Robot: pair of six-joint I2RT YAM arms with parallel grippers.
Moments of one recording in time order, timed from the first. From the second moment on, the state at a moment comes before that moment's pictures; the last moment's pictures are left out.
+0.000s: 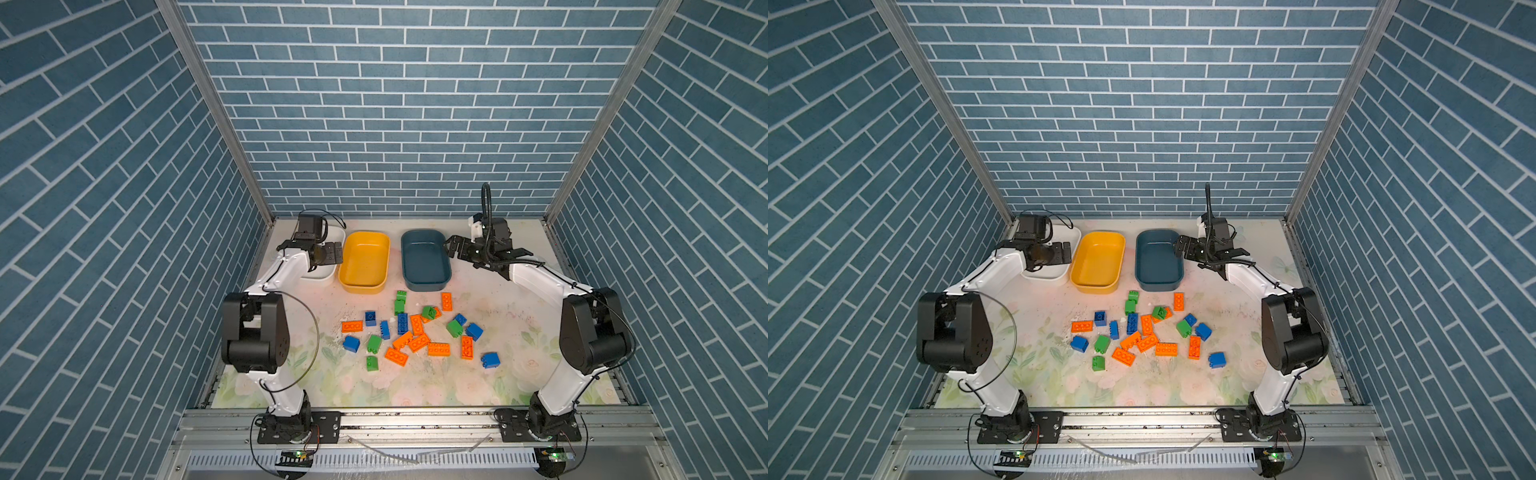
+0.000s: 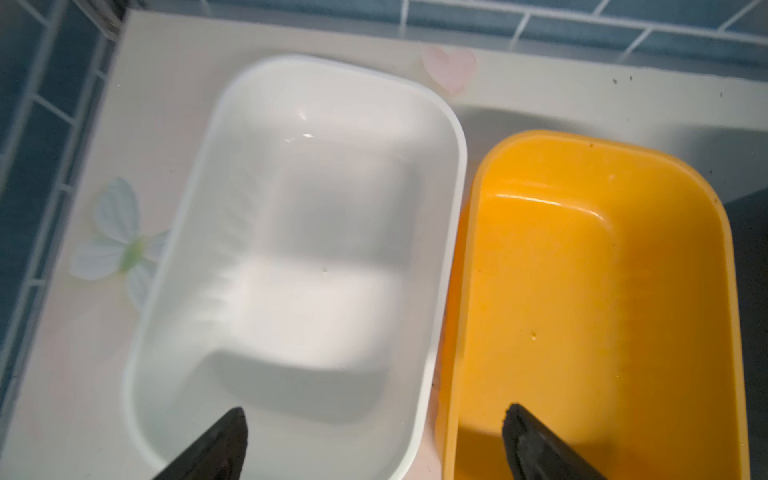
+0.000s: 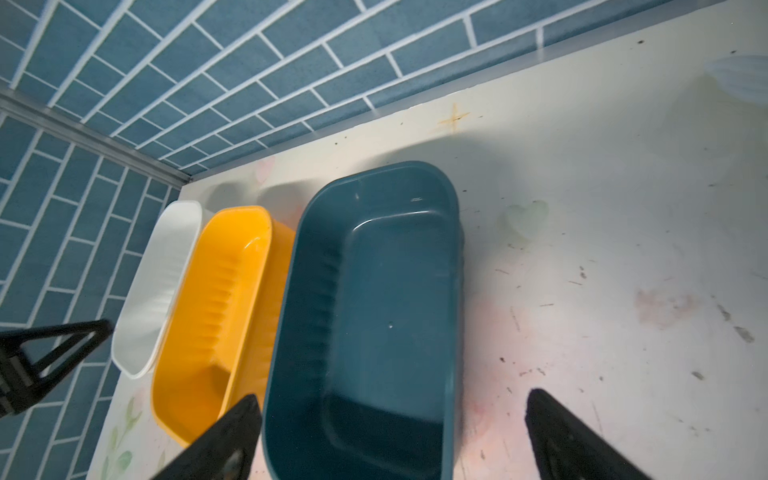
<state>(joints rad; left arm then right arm) -0.06 1.80 1.38 -0.53 -0.01 -0.13 0.36 1.74 1.27 -0.18 -0.27 0.47</state>
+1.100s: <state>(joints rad) -0.34 2.09 1.64 -0.70 -0.04 -0.07 0.37 1.69 1.28 -0.28 -0.23 0.45</state>
